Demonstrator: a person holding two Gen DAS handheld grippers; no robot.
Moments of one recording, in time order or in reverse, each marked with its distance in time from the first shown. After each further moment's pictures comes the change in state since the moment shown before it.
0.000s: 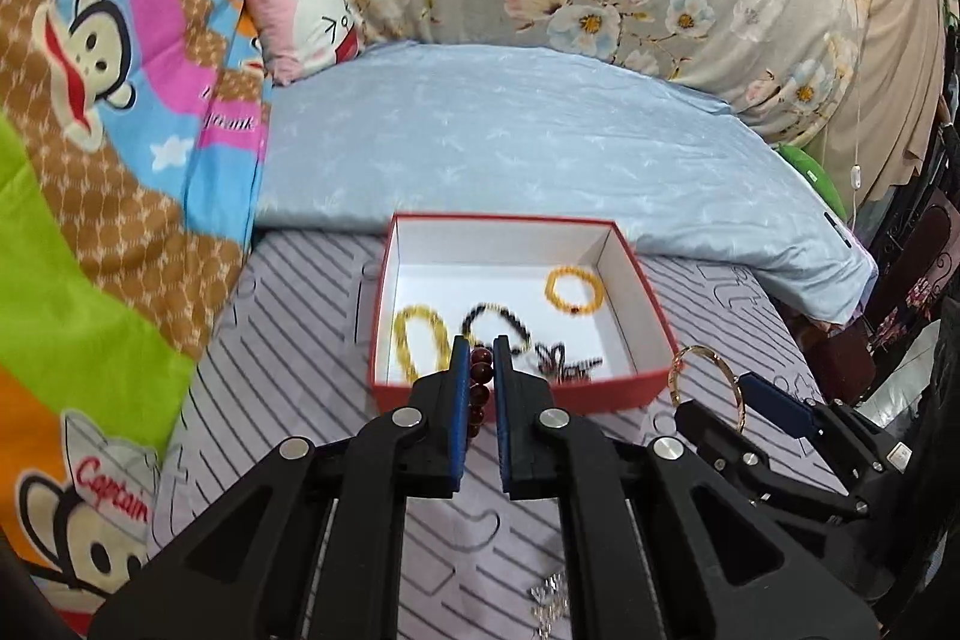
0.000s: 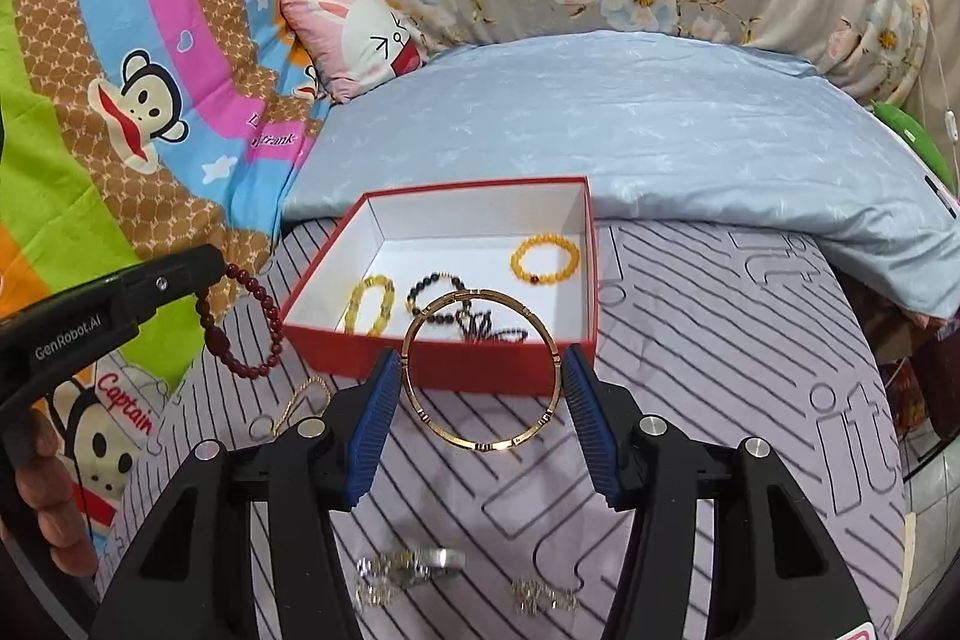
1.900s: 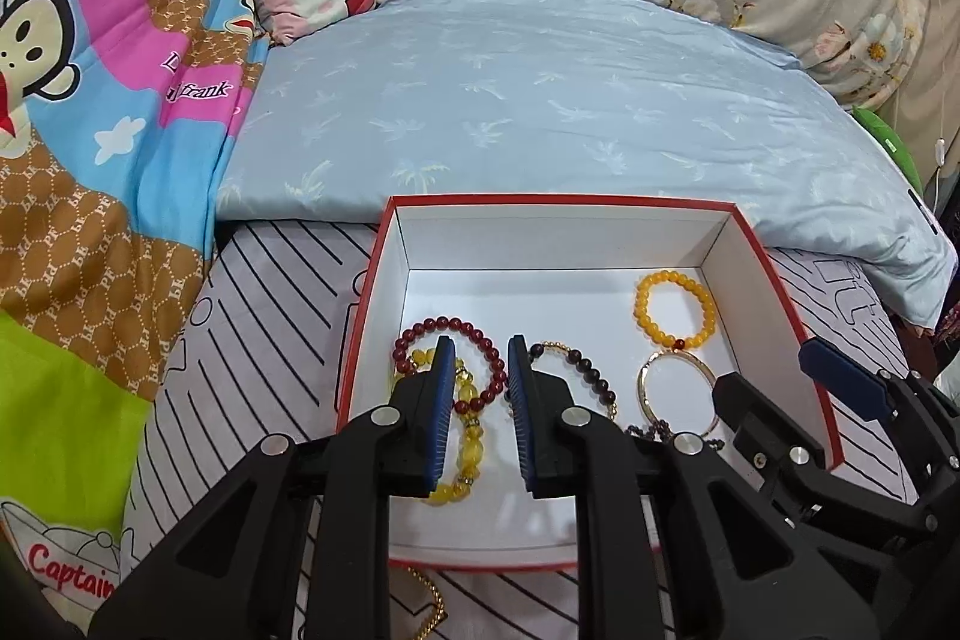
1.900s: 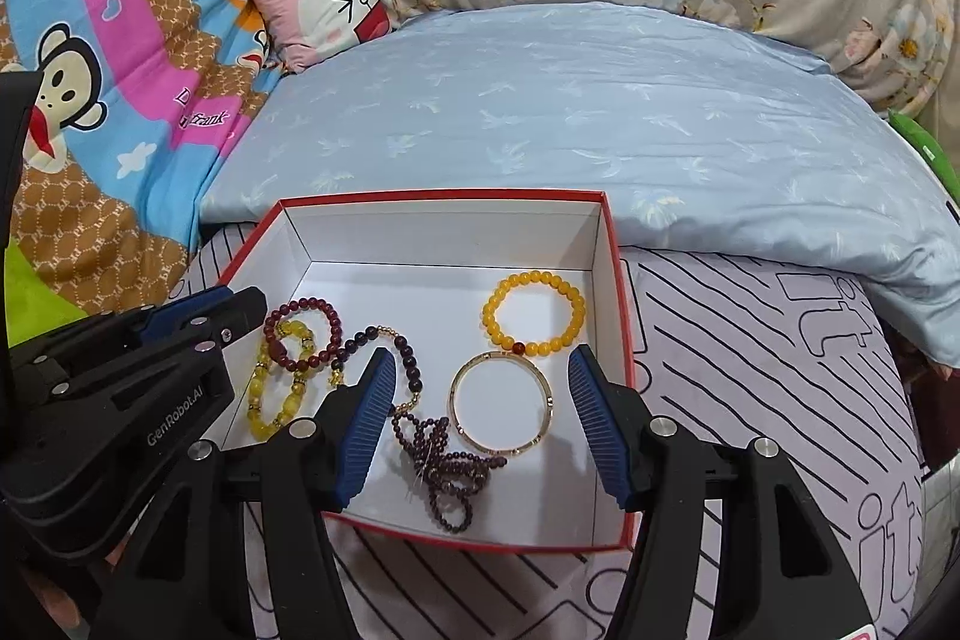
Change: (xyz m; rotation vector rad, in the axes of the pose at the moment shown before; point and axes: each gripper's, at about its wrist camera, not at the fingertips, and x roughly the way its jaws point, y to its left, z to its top) left arm 0.135 0.008 0.016 0.013 0.108 0.114; right arm 0.110 -0.003 0.044 -0.022 0.070 -0.079
